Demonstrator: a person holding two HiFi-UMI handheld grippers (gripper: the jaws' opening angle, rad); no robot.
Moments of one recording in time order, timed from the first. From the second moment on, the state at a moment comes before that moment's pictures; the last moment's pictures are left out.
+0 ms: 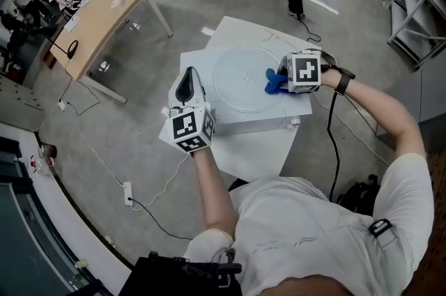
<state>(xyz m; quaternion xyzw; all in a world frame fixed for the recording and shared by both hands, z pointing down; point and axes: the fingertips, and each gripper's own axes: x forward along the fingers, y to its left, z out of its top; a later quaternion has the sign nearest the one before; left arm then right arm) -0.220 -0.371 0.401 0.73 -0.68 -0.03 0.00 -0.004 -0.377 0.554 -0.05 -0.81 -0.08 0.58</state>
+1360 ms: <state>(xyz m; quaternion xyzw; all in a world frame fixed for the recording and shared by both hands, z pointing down) -0.225 -0.352 0.384 0.72 -0.69 -0.03 -0.02 -0.094 -0.526 0.583 0.09 -0.87 -0.03 0.48</state>
